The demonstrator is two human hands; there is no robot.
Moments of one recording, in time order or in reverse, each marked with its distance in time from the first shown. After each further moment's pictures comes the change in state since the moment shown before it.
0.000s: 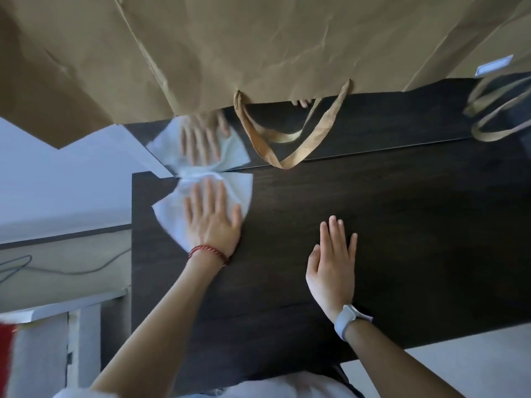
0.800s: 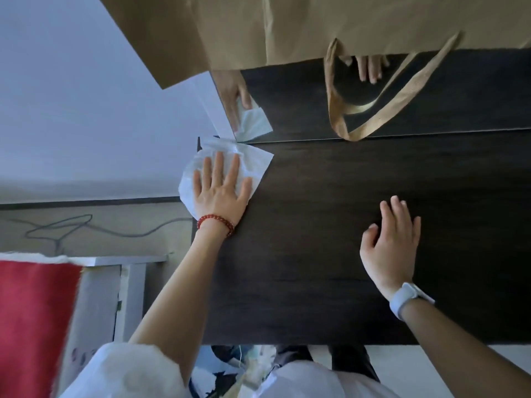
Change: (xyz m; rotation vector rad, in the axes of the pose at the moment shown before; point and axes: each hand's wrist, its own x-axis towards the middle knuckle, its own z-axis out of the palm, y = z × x) left_hand -0.009 -0.081 -0.015 0.033 0.015 -0.099; right_hand 0.000 -0.001 0.000 0.065 0.070 -0.025
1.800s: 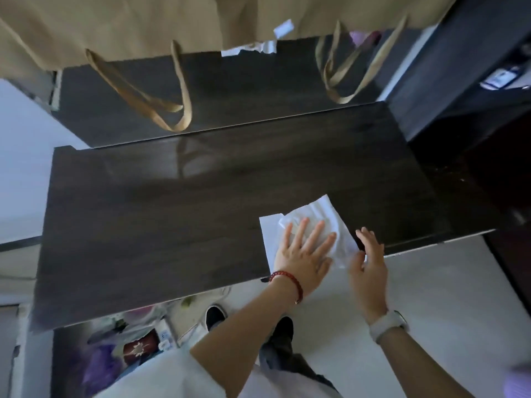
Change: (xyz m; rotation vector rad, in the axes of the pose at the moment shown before) left_hand -0.241 0.329 0.119 0.196 -0.218 0.815; right_hand -0.095 0.240 -0.117 0.548 0.092 0.352
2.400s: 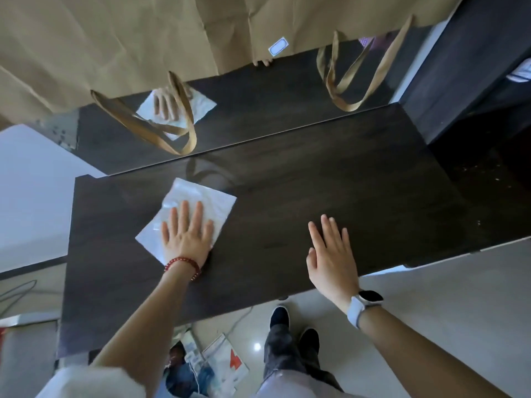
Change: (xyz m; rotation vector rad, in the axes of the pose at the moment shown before) left_hand -0.039 -0.200 -0.035 -0.162 0.133 -0.763; right_hand 0.031 -0.031 0.064 -0.635 -0.298 -0.414
